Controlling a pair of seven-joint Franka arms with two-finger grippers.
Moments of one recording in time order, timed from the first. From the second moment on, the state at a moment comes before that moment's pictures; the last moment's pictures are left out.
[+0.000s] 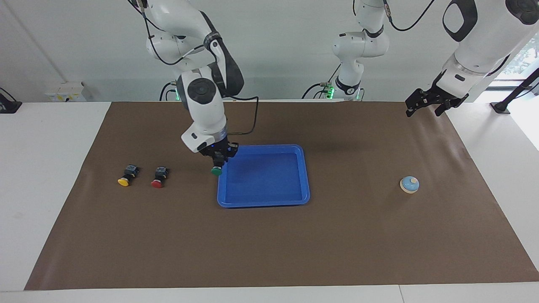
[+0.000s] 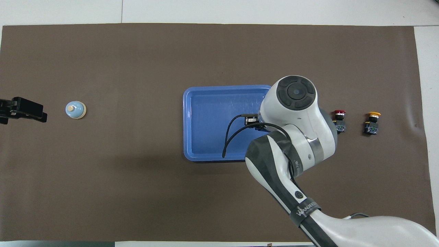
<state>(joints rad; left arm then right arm) -0.06 -0.01 0.05 -1.62 -0.01 1.49 0.03 0.41 0.23 0.06 -1.91 0.01 2.09 0.54</state>
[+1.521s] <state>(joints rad) -0.03 -0.01 0.05 -1.62 -0.01 1.49 0.03 0.02 0.19 0.04 -1.88 0.01 1.95 0.17</state>
